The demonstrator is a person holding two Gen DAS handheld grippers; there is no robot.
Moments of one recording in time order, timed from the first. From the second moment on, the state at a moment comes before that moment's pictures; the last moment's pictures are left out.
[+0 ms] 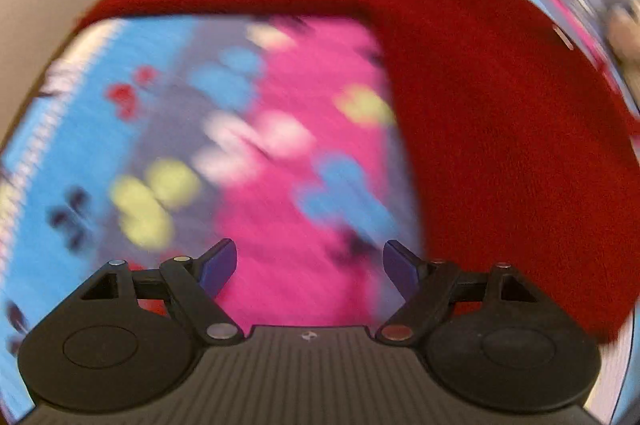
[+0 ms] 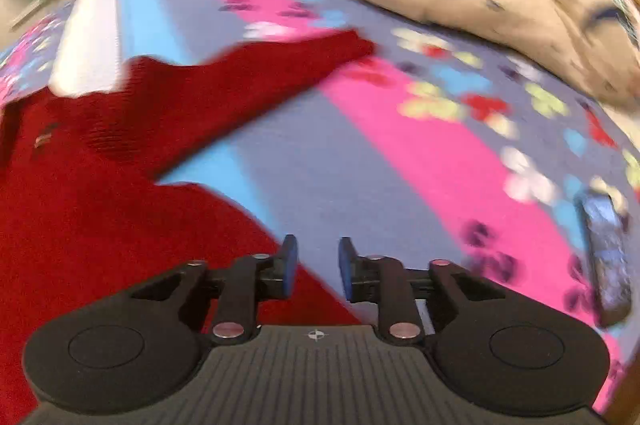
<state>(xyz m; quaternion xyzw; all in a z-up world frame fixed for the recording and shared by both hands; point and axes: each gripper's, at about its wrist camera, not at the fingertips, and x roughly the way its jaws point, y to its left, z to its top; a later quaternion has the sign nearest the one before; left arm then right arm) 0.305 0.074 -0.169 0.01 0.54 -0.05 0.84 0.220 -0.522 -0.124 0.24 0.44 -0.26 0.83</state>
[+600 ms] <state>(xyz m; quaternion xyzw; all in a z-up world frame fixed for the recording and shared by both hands) 0.200 -0.090 -0.194 0.12 0.46 -0.20 0.86 0.108 -0.363 -0.163 0.15 0.42 -0.09 0.89</state>
